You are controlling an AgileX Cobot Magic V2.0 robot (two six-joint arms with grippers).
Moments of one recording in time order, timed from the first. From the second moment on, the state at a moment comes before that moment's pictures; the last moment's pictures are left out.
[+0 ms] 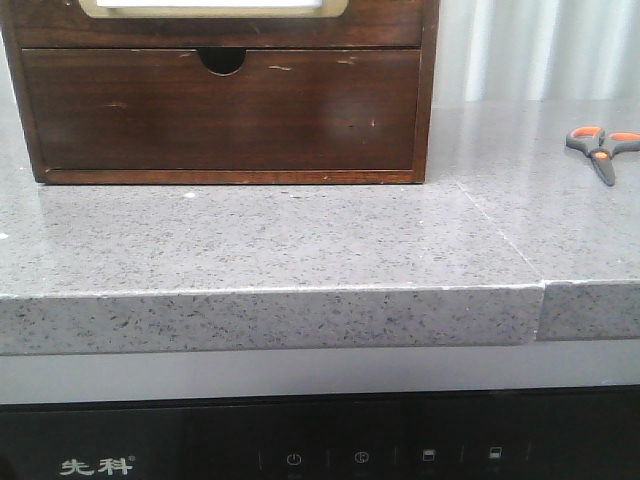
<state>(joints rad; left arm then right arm) 0.00 0.03 -0.34 -0.06 0.17 0.07 0.03 0.07 -0.39 -0.01 0.26 0.04</state>
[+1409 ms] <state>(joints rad) 0.00 0.54 -0.70 -0.09 0.71 0.07 0.03 0.65 -0.64 -0.07 0.64 0.03</state>
